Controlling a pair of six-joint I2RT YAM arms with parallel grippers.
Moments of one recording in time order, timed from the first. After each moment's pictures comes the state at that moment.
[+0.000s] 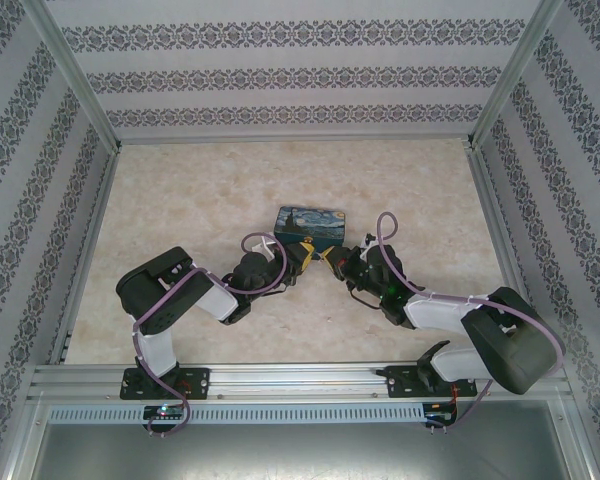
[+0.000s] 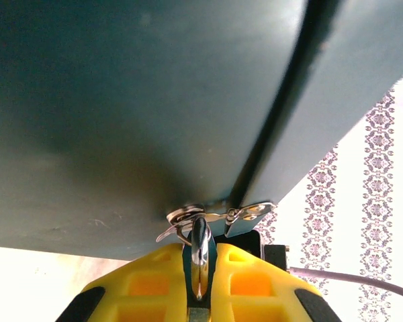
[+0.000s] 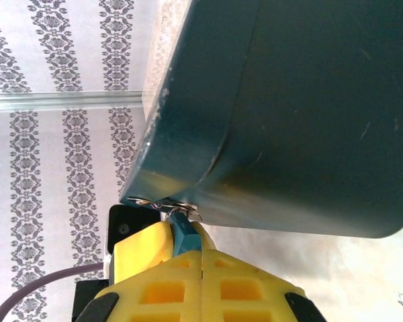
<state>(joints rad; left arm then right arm) -0.77 1.84 0.51 1.20 0.06 -1.65 0.59 1.33 0.31 0.68 -0.20 1.47</state>
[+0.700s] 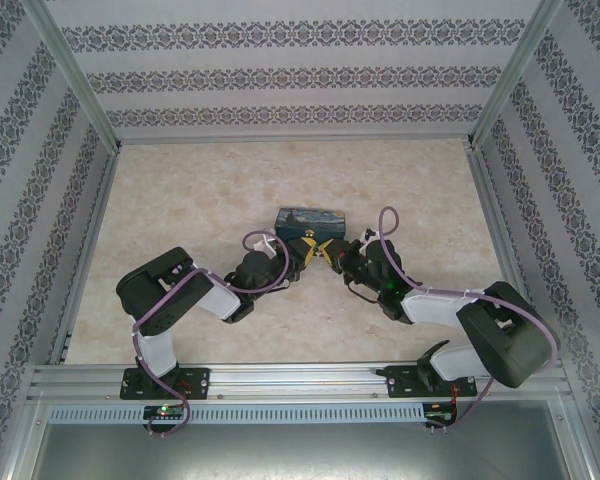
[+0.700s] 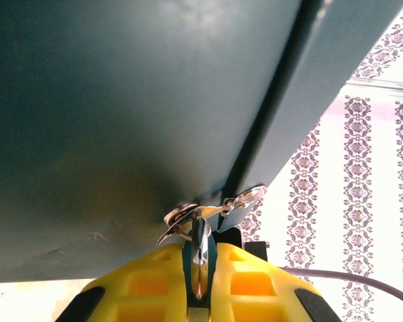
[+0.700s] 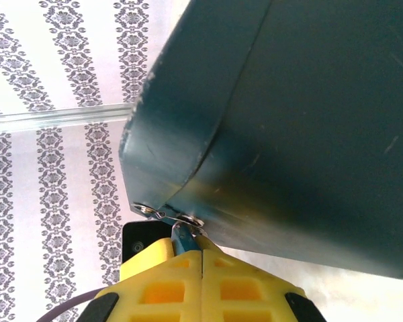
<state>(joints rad) -0.78 1.83 0.54 1.21 0.00 -1.66 0.58 1.38 0.36 0.72 -0.20 1.55</state>
